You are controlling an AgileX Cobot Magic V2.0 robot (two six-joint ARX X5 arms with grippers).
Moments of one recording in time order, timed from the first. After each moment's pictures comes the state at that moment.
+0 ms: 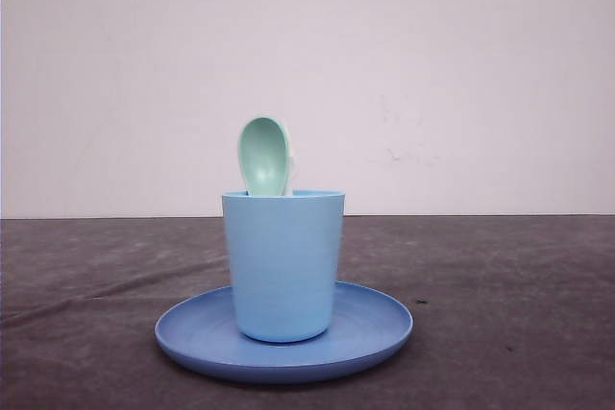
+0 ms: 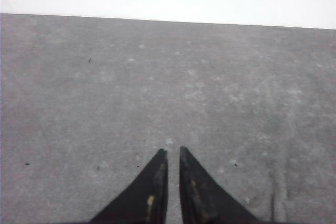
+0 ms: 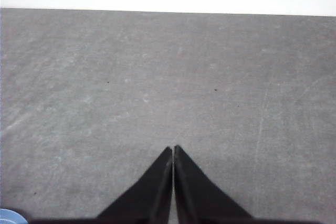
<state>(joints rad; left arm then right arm) -0.08 0.00 0.03 -0.18 -0.02 -0.05 0.26 0.75 0.80 -0.45 0.04 0.15</state>
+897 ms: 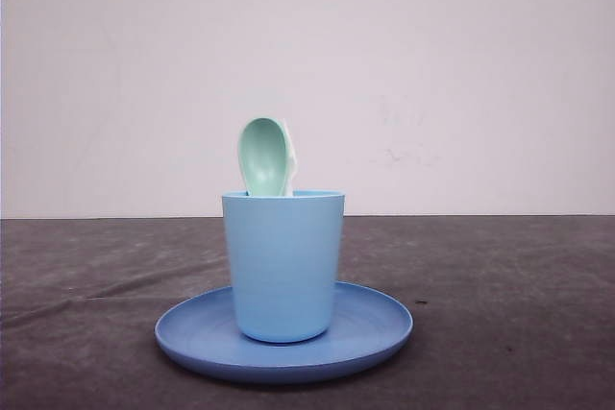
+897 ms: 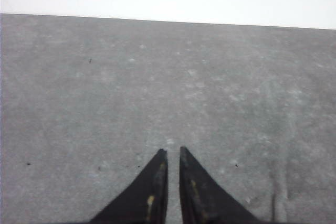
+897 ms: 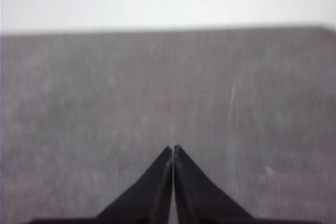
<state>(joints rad) -0.08 0.00 0.03 -0.18 -0.02 -0.05 0.06 0.01 0.02 -0.17 -0.06 0.10</state>
